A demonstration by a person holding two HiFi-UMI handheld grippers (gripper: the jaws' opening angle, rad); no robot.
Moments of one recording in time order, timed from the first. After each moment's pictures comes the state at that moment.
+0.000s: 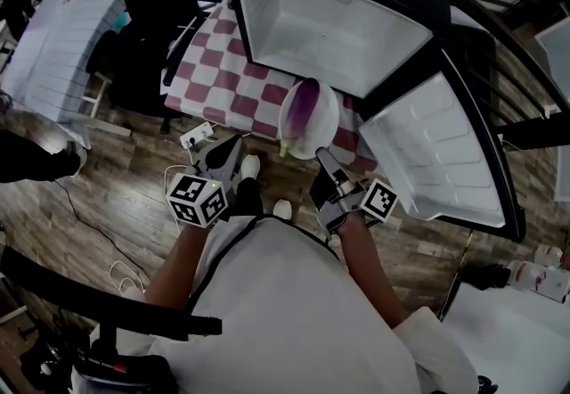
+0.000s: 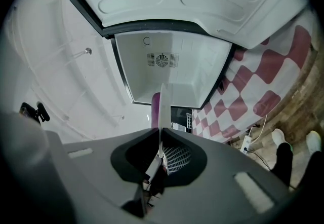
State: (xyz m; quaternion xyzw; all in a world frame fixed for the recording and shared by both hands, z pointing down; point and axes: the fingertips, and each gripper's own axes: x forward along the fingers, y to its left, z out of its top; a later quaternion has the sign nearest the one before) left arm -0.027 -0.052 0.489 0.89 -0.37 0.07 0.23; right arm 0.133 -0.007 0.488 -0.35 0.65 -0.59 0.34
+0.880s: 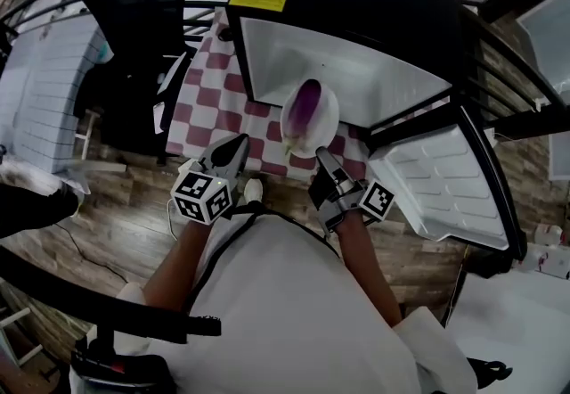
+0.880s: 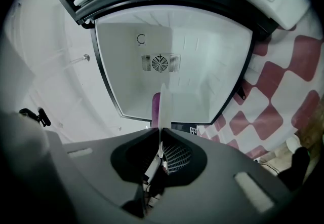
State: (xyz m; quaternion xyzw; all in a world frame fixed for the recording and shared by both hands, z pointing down) left arm -0.032 -0.191 0.481 0.92 -0.30 0.08 0.23; right arm 0.111 -0.132 0.484 -0.39 0.62 -0.56 0.38
